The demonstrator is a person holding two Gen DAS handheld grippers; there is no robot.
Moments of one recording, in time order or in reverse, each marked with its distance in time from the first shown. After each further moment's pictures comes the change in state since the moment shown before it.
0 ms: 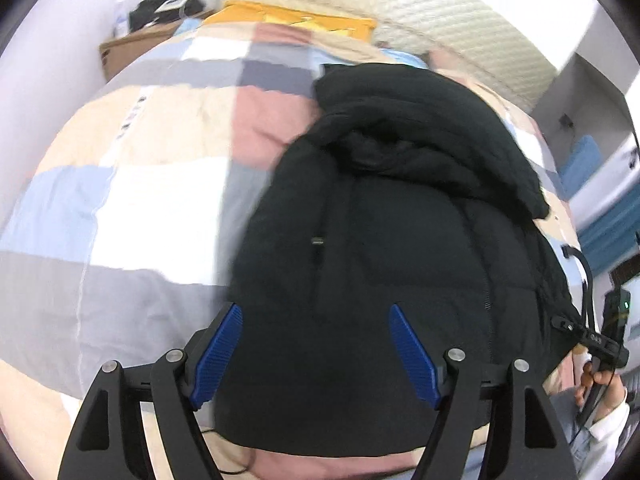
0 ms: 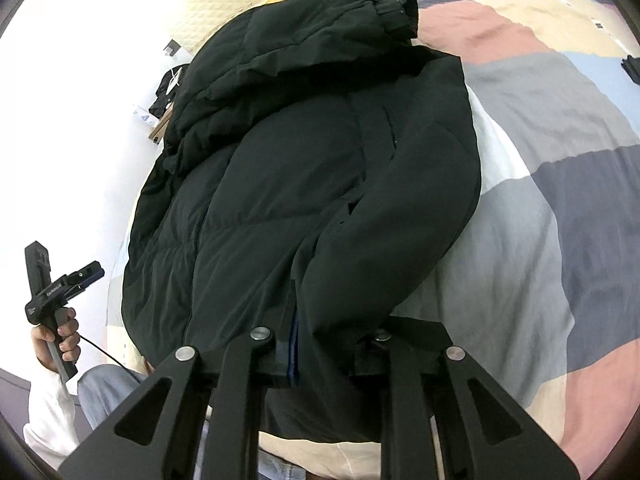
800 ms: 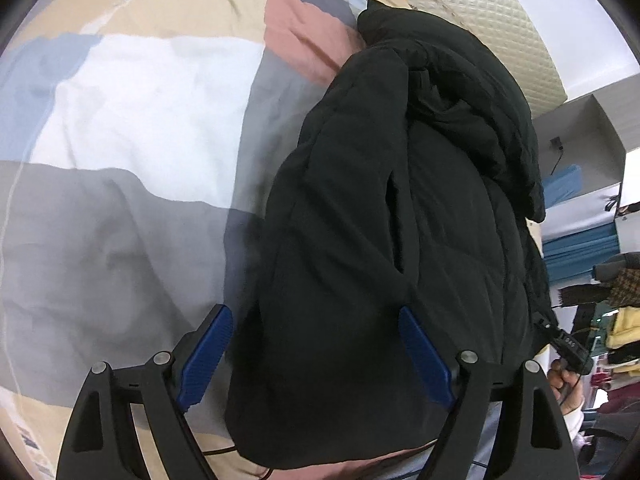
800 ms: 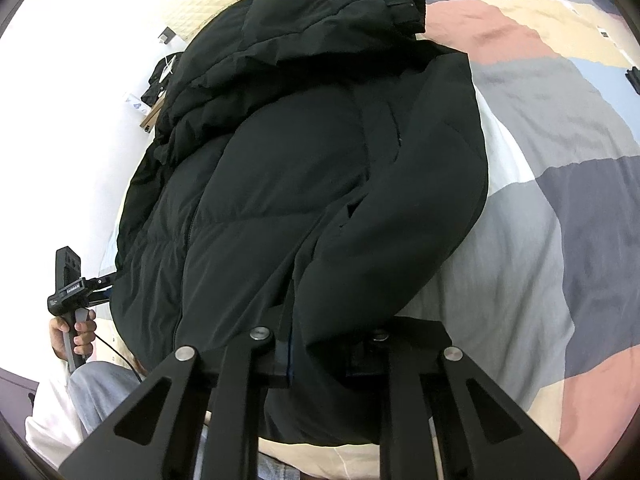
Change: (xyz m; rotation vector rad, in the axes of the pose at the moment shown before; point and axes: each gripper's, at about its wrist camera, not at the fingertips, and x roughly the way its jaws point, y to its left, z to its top) left arm 0.076 0.076 -0.025 -0.178 0.224 -0.249; right arm 0.014 0.008 0.007 -0.022 0.035 -0.042
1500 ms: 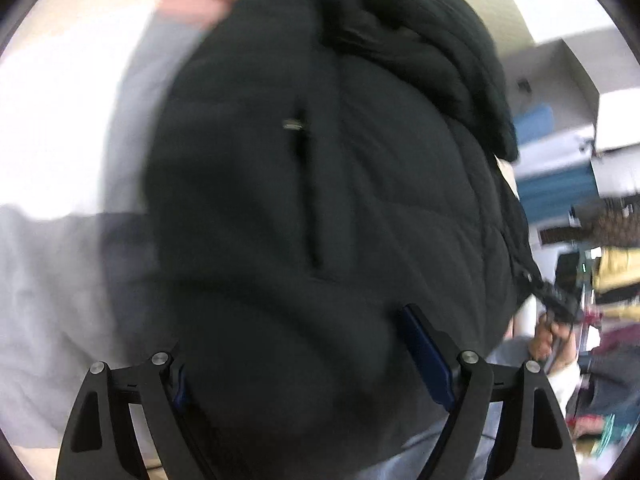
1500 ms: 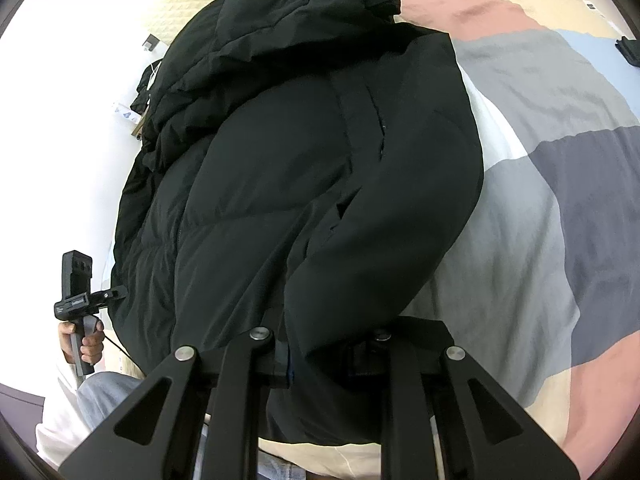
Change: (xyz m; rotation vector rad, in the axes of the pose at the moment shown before) left arm 0.038 -0.053 0.006 0.179 0.178 -0.091; right arm 0.004 -0.011 -0.001 0.069 0.023 0.005
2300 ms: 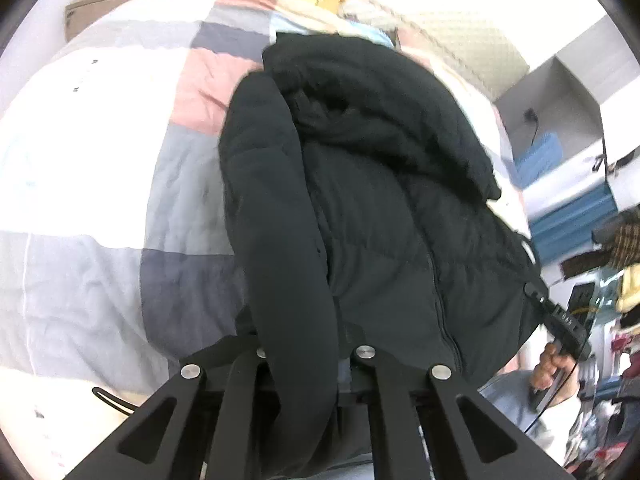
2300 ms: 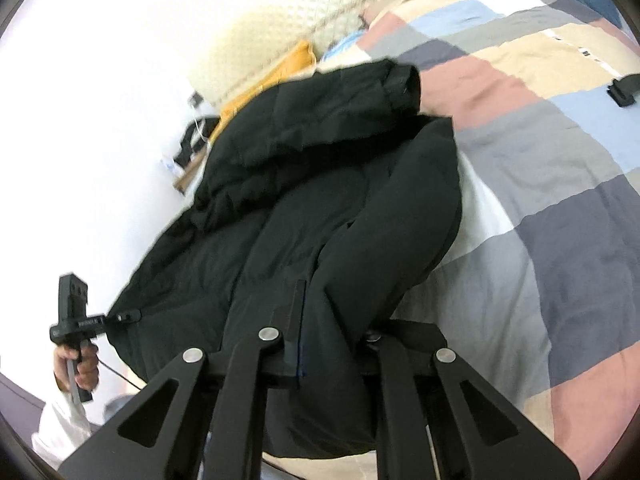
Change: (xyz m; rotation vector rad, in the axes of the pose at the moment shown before) left arm -0.083 -0.068 -0.027 -0.026 -0.250 0.150; right arm -0.076 -0.001 -0.007 -0.024 -0.283 0.130
